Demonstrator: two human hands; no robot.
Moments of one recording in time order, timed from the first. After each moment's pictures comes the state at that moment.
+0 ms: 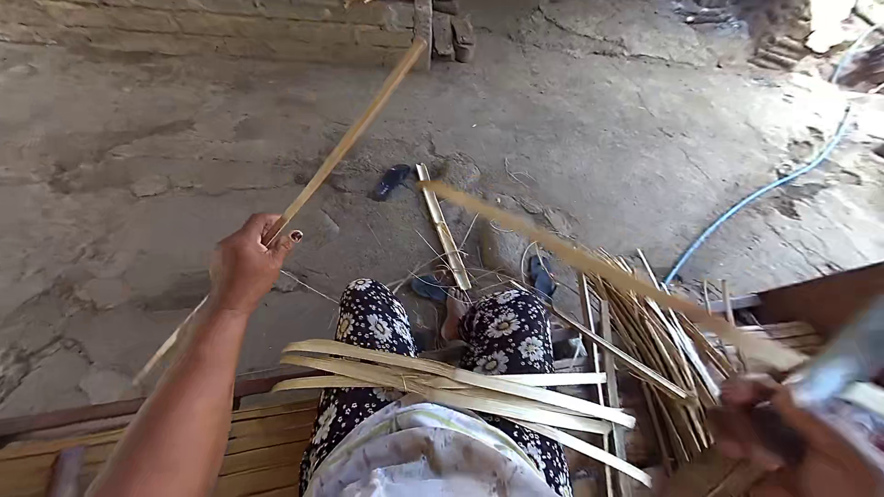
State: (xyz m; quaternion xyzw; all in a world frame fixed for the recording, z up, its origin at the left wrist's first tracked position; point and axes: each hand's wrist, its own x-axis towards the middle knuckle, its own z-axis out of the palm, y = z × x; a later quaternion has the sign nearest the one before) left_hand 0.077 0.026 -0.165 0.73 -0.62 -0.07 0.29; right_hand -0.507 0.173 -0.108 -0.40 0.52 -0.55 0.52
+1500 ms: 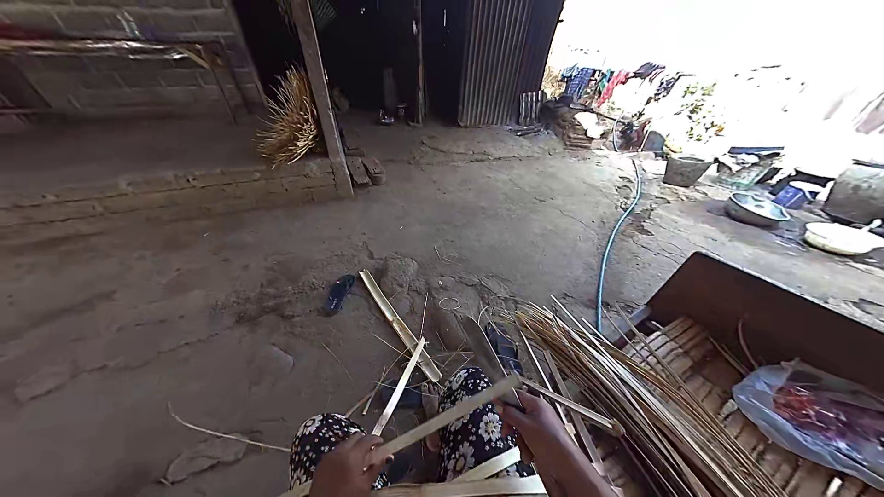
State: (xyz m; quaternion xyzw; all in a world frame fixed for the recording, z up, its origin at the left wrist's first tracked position) left_hand -0.064 0.067 -0.272 0.53 -0.81 -0.20 0.17; right_hand -0.409 0.092 -0.186 -0.39 0.71 -0.31 0.50
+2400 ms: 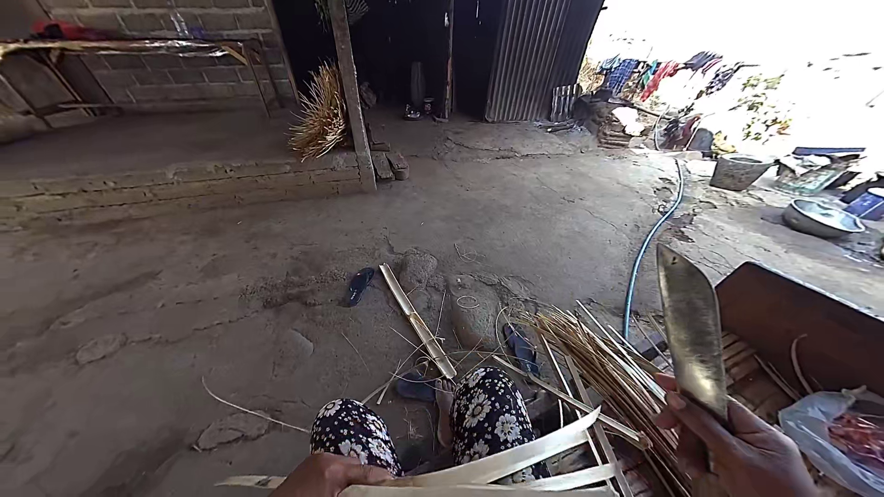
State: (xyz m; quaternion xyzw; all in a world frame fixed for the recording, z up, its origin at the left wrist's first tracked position) left_hand -0.018 0.093 -0.173 0.35 -0.83 -0.42 0.10; right_hand -0.495 0.172 -0.102 -0.41 0.66 -0.57 0.27
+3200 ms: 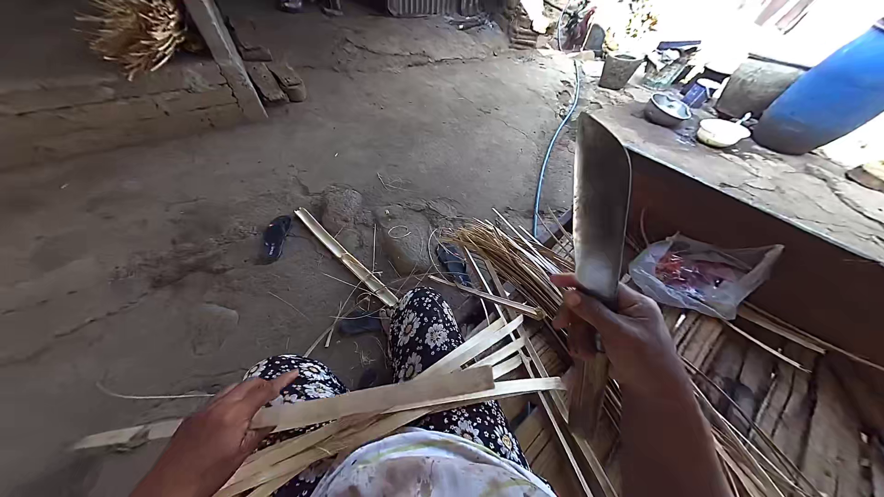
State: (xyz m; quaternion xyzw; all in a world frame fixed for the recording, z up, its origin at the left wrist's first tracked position) left_hand -0.006 0.065 -0.184 0.41 -0.89 -0.18 0.11; right_hand -0.481 0.191 -0.090 -0.43 0.60 -0.59 0.33
